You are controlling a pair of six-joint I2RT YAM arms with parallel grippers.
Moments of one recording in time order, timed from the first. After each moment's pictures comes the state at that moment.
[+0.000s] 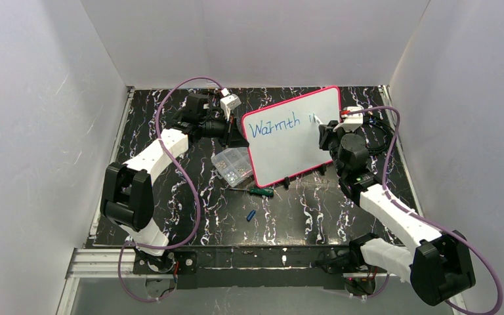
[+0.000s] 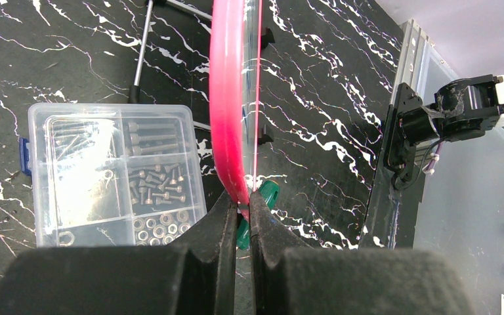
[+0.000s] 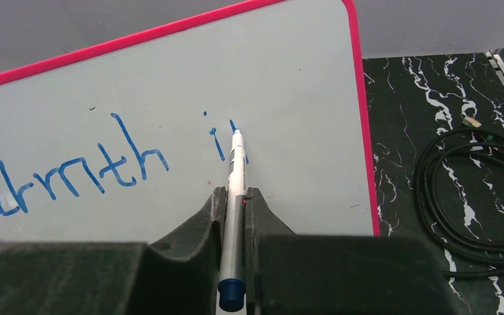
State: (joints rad) left arm -0.35 1.64 1.24 -0.28 0.91 0.03; right arm 0.43 1.05 0.61 0.36 0.29 0.18
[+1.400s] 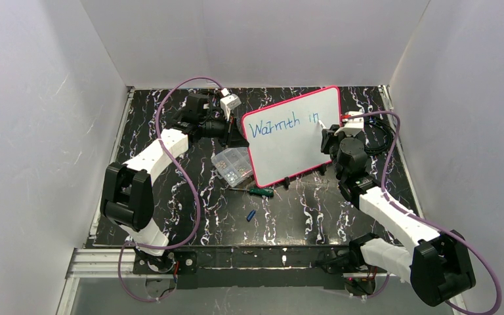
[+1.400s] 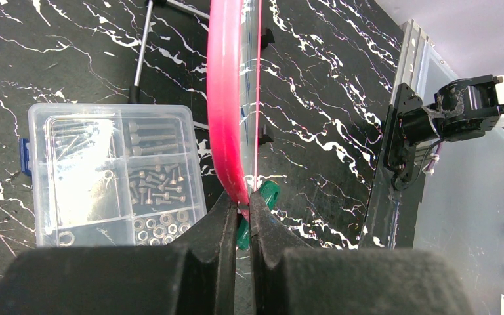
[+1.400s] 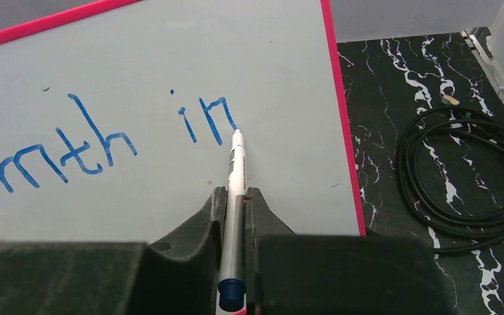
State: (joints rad) left arm -0.35 1.64 1.24 -0.28 0.91 0.03; right arm 0.43 1.05 0.56 0.38 0.35 0.18
